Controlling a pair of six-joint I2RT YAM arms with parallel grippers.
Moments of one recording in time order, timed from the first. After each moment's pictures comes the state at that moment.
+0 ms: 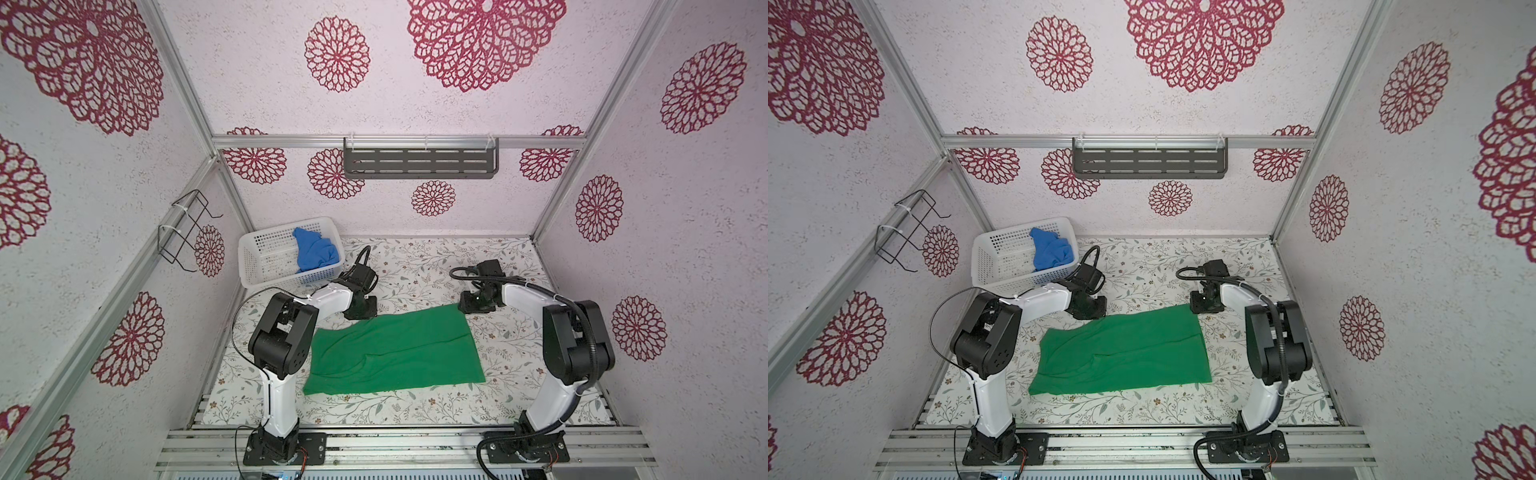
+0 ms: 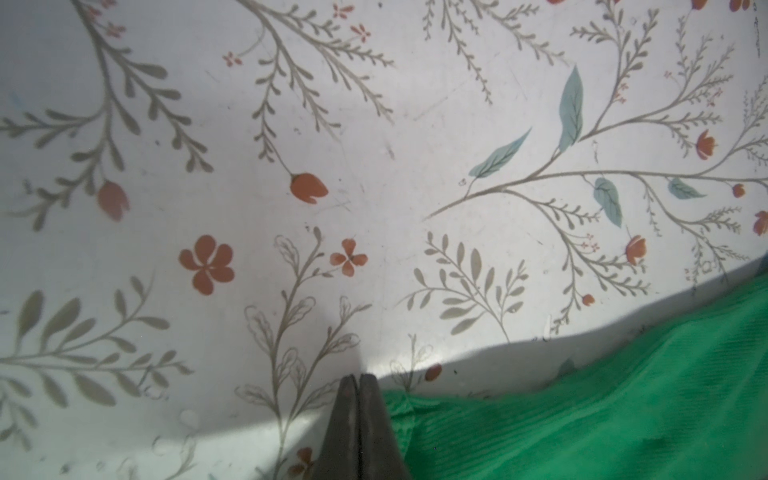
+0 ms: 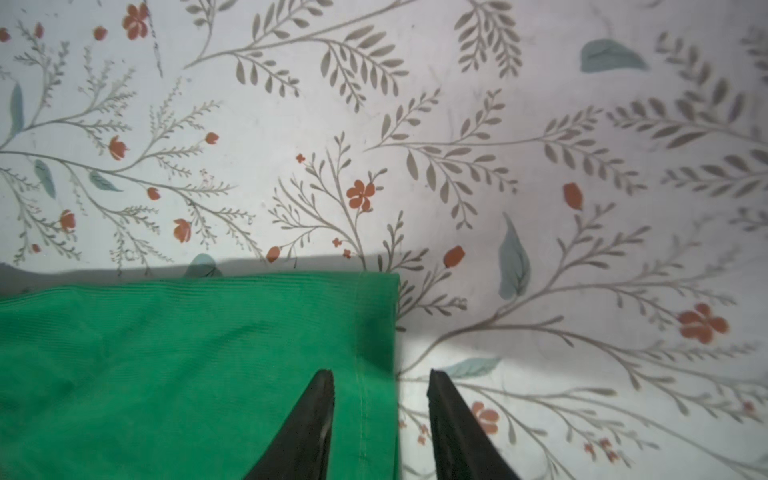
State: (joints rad) left arm -0.45 1.98 1.29 -0.50 0.03 -0.43; right arm 0.19 1.83 1.17 -0.51 -0.17 0.09
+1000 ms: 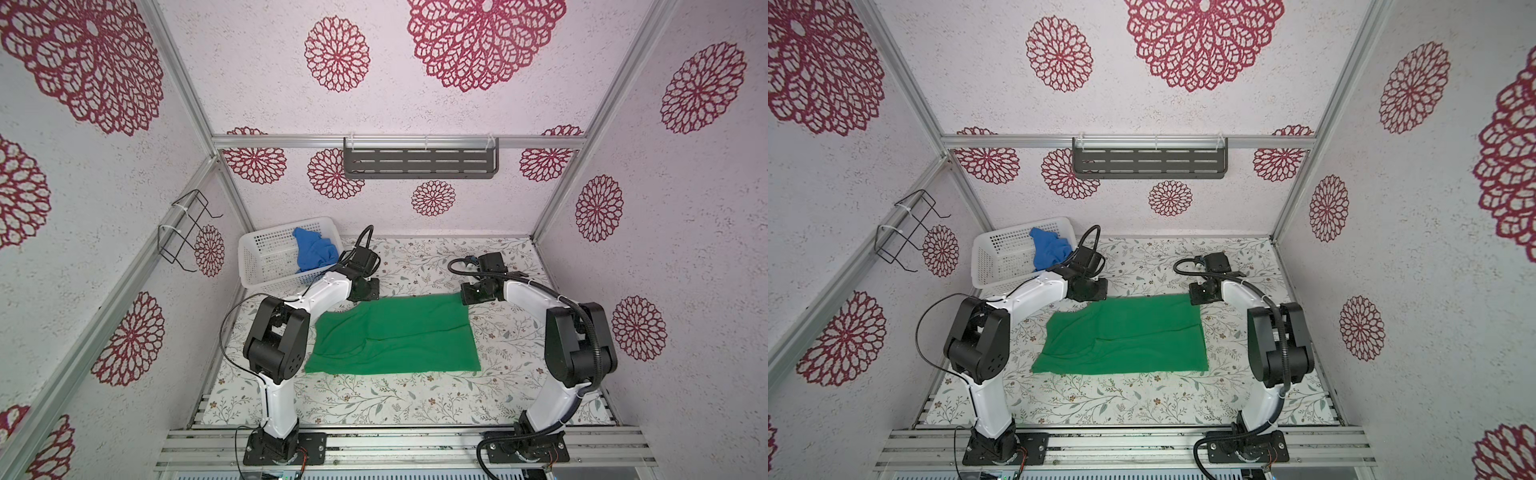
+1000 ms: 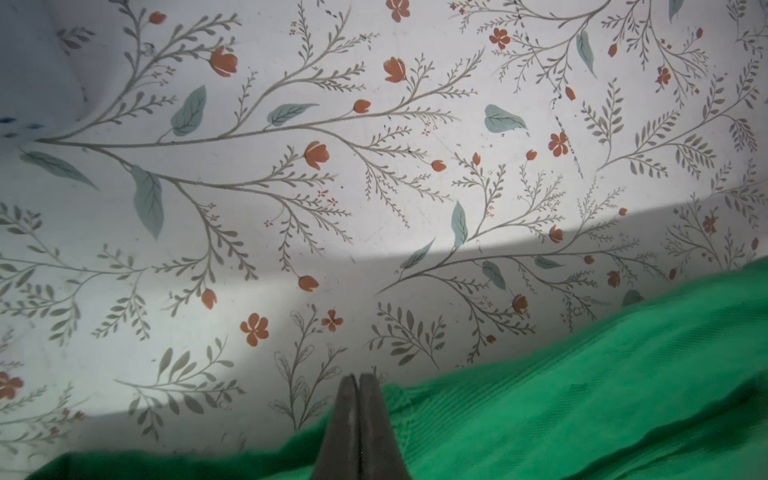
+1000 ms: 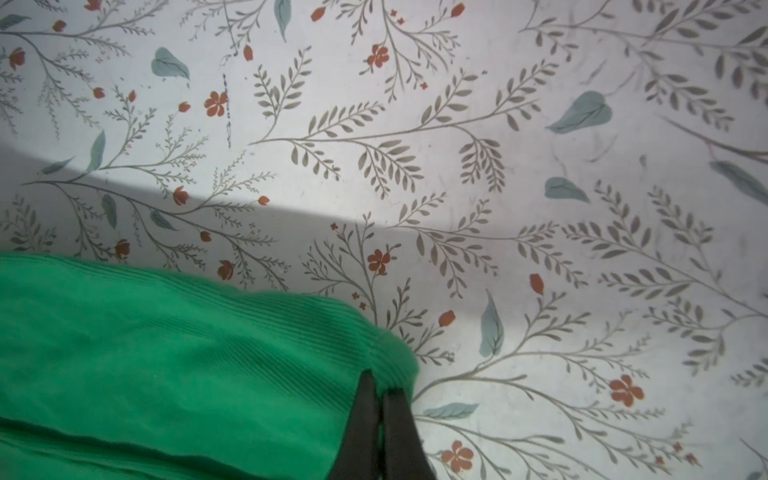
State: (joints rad) left arm -0.46 1.93 1.43 -0.56 -0.07 -0.37; right arm 0.19 1.75 1.17 -0.45 -0.16 0.00
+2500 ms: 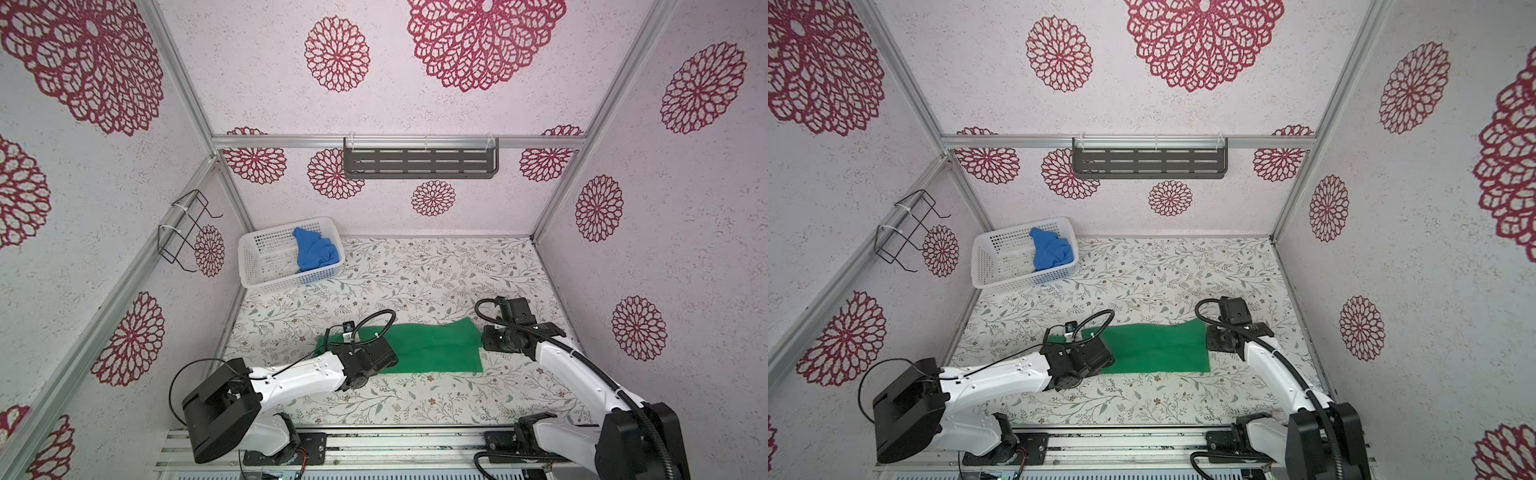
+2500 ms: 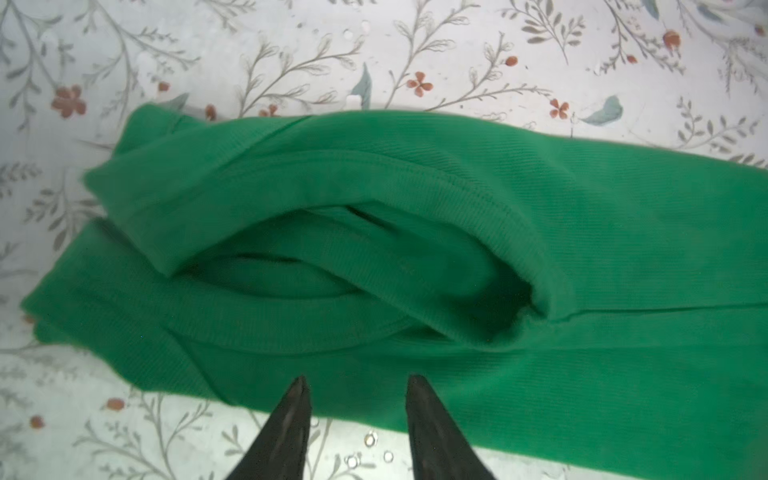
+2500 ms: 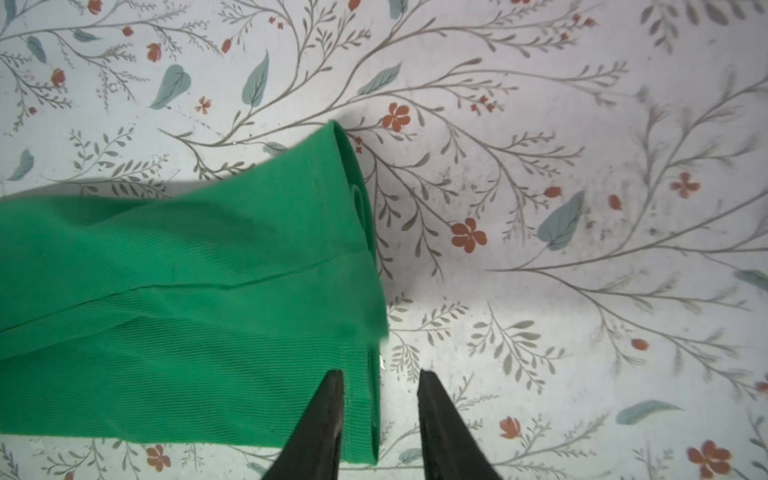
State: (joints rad) left arm -0.99 1.38 0.74 -0.67 -0.53 -1.17; right arm 0.22 1.14 0.69 -0.65 -0.02 0.30
